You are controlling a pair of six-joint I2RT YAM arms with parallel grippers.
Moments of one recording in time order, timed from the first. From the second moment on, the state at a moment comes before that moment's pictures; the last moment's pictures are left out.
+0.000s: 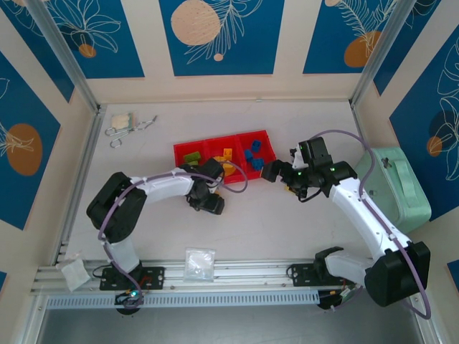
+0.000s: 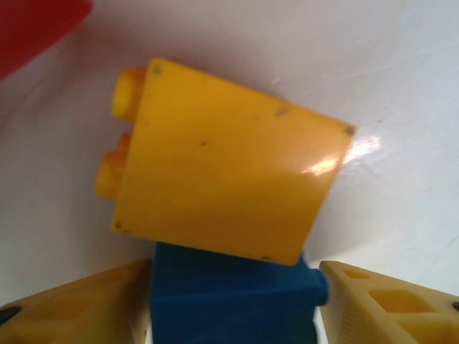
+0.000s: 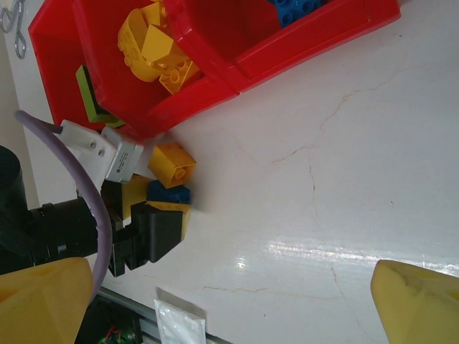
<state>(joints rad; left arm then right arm) -0.75 1.77 1.08 -0.69 0.12 -0.36 0.30 1.14 0.97 -0.83 -0.41 0.67</state>
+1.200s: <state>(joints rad) -0.72 2.11 2.04 -0.72 0.09 -0.38 0.08 0.84 0.94 -0.84 -0.34 0.67</state>
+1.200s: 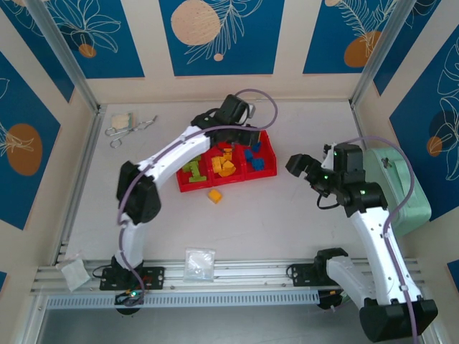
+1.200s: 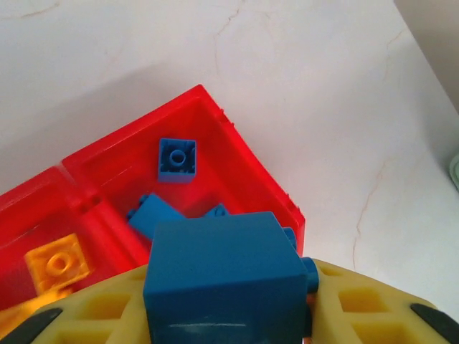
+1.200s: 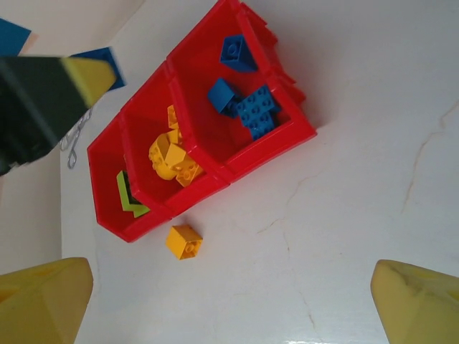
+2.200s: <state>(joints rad) -0.72 1.97 1.87 -0.76 0.07 -0.33 -0.06 0.80 0.87 -0.91 -0.51 0.60</state>
